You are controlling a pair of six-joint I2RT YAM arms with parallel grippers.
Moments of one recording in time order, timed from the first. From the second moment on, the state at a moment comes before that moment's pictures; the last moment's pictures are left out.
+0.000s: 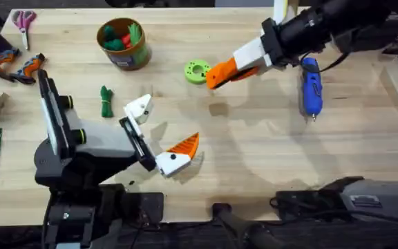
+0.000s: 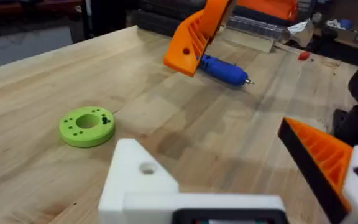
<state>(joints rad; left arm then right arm) 0.04 0.01 0.01 -0.11 1.06 -0.04 0.35 1.49 1.39 -1.11 -0.70 0.09</state>
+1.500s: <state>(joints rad) 0.04 0.01 0.01 -0.11 1.06 -0.02 0.46 1.67 0.82 0.03 -1.43 0.65</state>
